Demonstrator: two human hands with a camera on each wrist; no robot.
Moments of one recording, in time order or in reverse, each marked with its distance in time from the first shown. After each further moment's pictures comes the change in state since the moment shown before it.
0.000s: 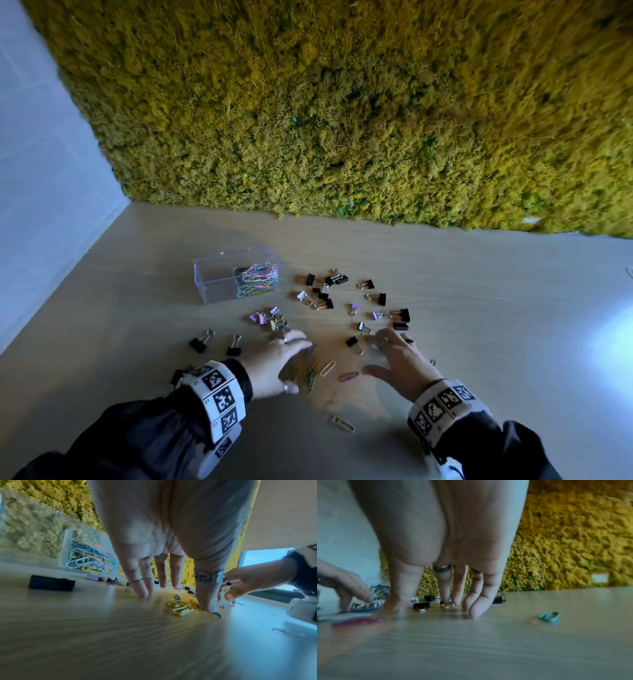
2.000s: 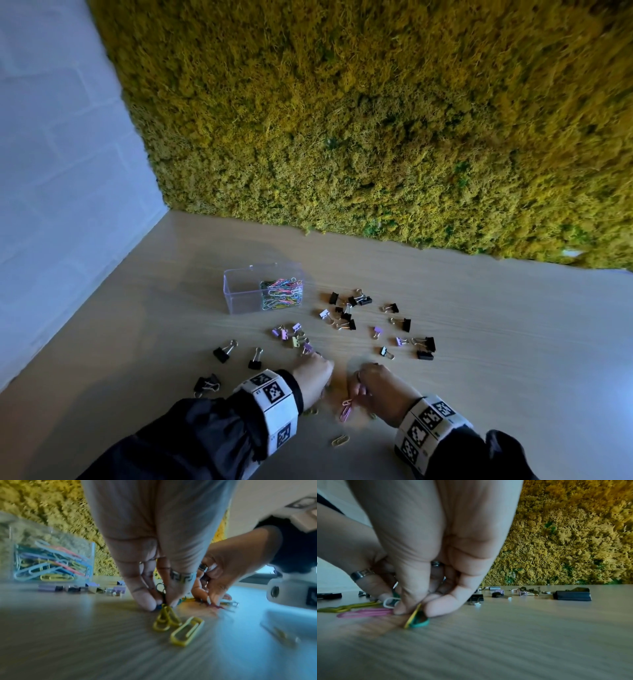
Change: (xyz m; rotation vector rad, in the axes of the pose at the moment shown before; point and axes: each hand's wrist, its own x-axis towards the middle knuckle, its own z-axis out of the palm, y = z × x) left_hand 0.024 0.030 -0.002 0.068 -0.007 -0.172; right_hand 0.033 -0.049 0.016 0.006 -0.194 -0.264
